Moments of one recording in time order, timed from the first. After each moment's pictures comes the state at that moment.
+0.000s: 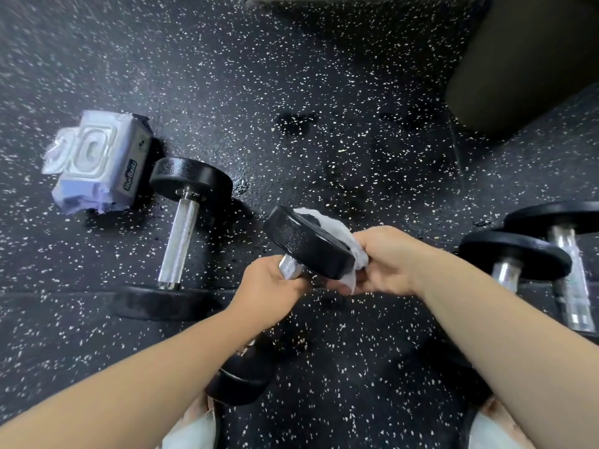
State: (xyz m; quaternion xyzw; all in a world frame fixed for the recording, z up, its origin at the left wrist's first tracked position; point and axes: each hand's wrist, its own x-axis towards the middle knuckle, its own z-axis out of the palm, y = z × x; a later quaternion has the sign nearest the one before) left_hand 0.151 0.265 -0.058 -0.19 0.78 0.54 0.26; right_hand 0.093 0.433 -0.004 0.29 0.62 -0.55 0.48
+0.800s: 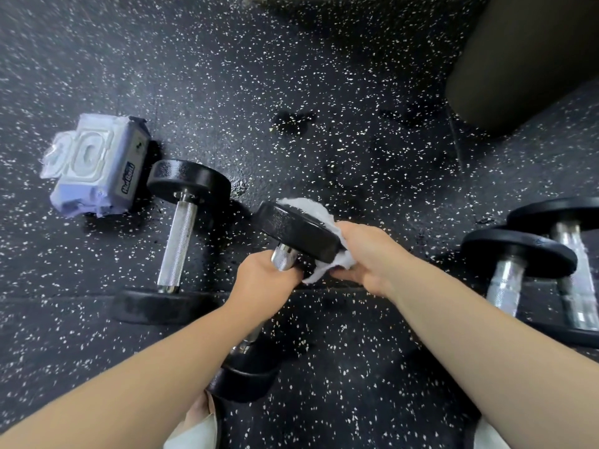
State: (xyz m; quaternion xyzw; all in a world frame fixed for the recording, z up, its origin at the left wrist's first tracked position) left_hand 0.141 0.261 -0.066 -0.24 0.79 0.52 0.24; right_hand 0.092 0.412 -0.022 0.35 0.64 -0.58 0.37
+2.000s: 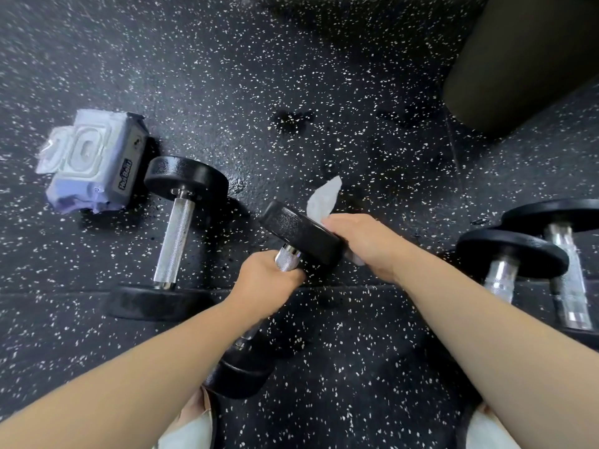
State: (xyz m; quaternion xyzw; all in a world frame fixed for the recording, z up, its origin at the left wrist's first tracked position) left_hand 0.143 0.264 -0.072 -0.21 0.79 0.52 0.24; right_hand 0.086 0.428 -0.018 0.10 0.76 -0.52 0.37
